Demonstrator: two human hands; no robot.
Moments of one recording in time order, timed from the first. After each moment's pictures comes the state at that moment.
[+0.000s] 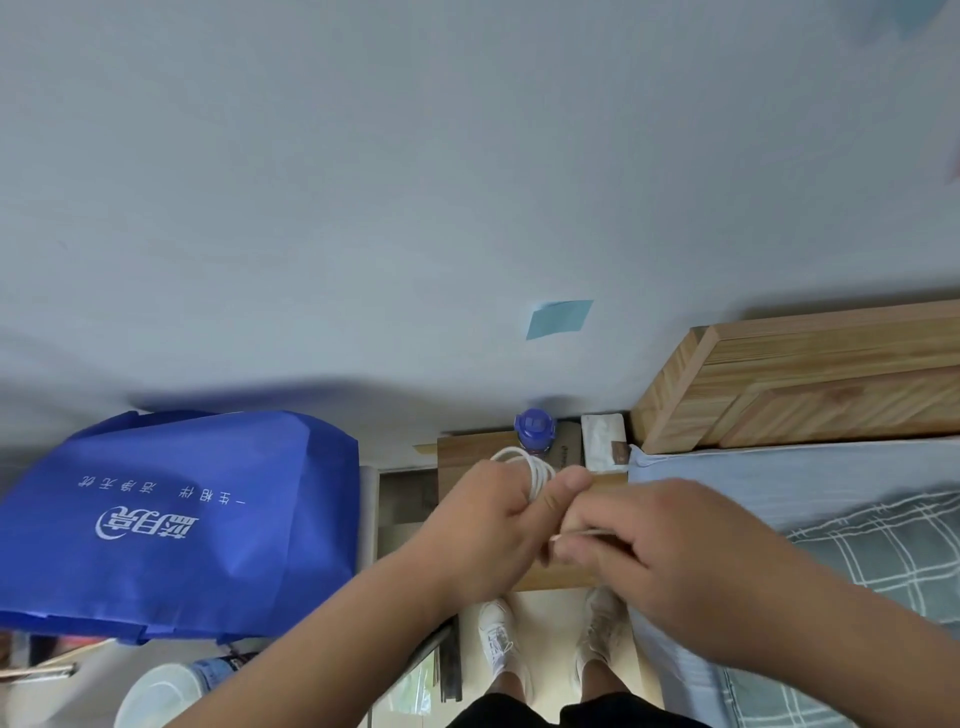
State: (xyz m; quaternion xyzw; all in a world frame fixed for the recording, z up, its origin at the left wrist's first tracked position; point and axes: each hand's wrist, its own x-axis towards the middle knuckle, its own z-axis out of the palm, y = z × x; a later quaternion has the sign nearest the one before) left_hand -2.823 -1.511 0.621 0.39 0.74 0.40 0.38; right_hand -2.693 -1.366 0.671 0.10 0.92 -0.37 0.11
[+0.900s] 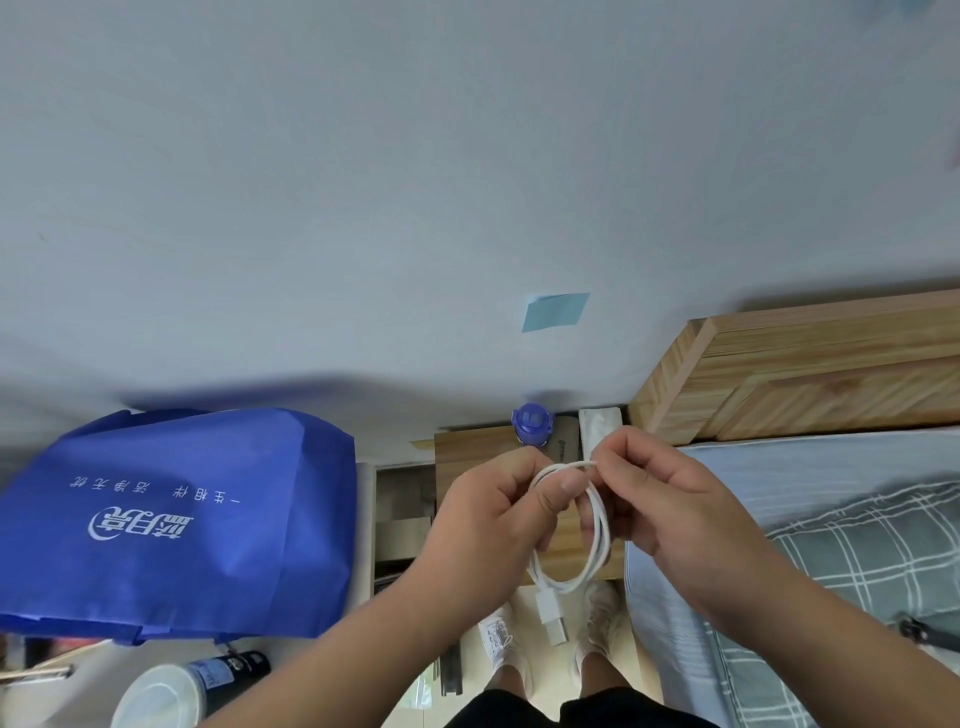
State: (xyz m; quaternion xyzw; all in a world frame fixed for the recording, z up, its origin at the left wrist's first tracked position) left_hand -2.809 -1.515 0.610 0.27 0.73 0.50 0.38; right_hand -2.695 -1.369 0.629 0.29 0.55 -0.78 -0.02
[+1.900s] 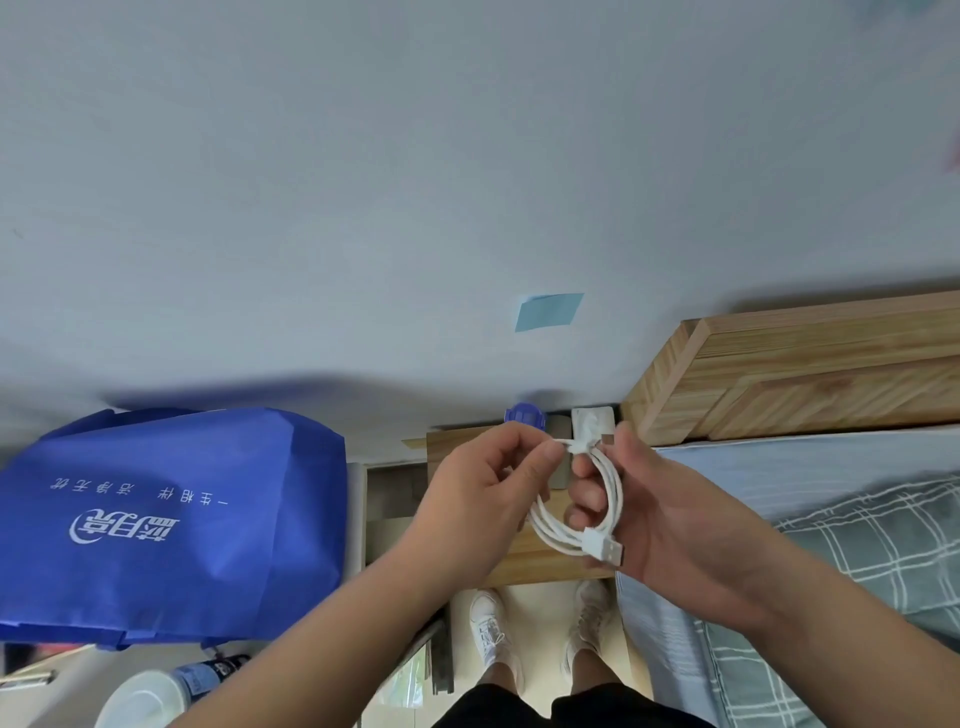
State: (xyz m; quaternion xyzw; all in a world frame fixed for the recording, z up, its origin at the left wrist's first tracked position) left_hand -2.825 -1.503 0.604 0.23 0.74 0.50 0.38; right_hand -2.699 -1.353 0.624 0.26 0.32 -0.91 0.10
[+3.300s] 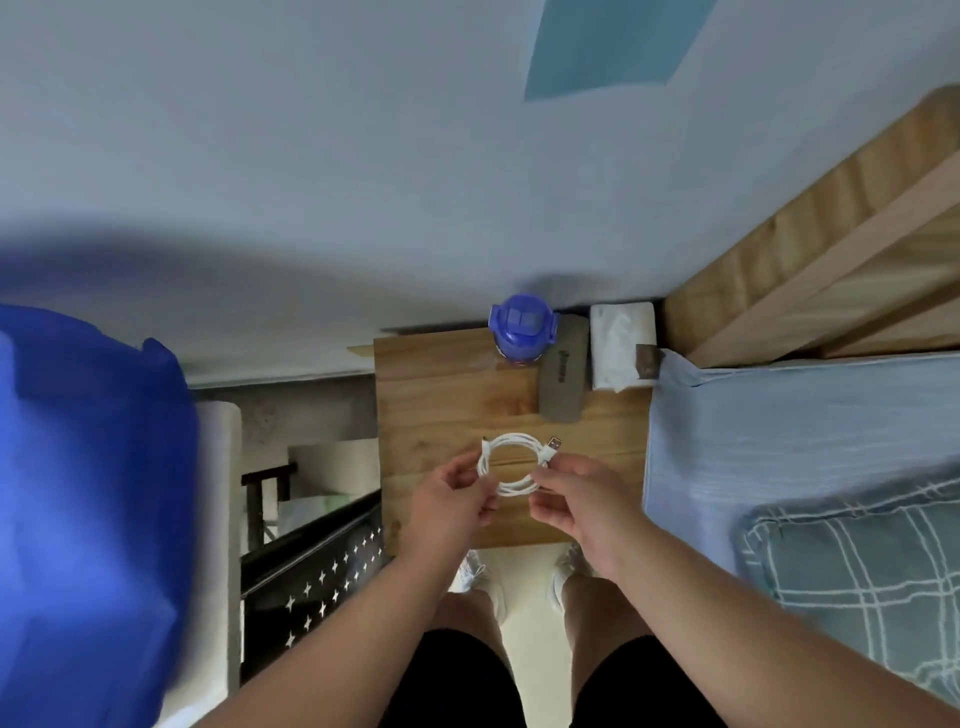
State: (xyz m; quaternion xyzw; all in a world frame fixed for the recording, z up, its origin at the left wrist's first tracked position) left_hand -2.819 -1.514 0.239 -0.17 0.73 0.48 0.45; right_hand -2.723 -1.381 0.218 0.60 0.32 -0.73 0.10
